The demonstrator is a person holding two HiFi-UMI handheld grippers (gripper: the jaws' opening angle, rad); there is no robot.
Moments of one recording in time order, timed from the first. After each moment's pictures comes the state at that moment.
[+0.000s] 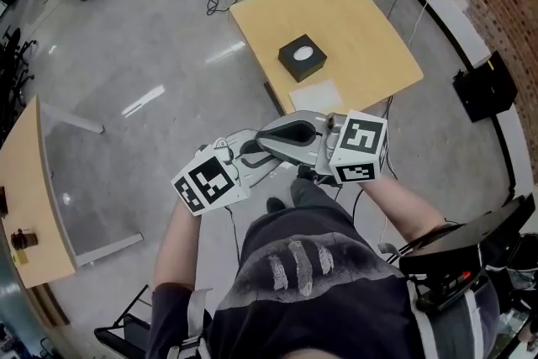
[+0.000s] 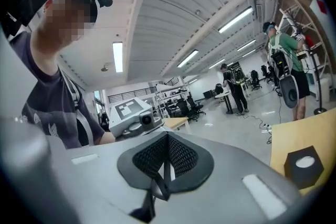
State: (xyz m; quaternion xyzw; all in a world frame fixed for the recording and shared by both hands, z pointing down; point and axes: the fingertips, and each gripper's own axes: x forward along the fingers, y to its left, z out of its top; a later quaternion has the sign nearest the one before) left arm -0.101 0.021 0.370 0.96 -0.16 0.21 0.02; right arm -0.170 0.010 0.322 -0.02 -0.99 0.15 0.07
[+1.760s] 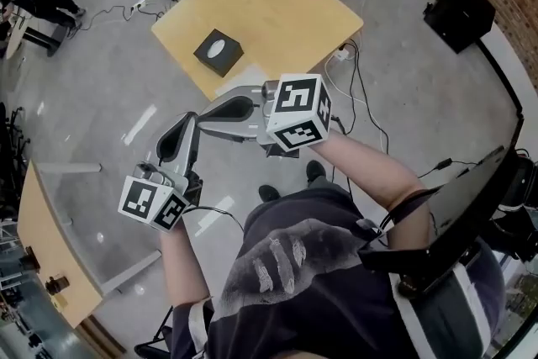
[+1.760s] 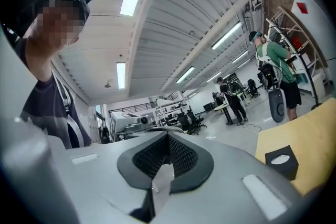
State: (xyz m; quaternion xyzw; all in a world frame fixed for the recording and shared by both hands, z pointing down) left arm -0.045 -0.044 0.313 0.90 -0.42 0.06 0.07; right arm -0.039 -0.025 0.307 -0.01 -0.99 0.17 -0.03
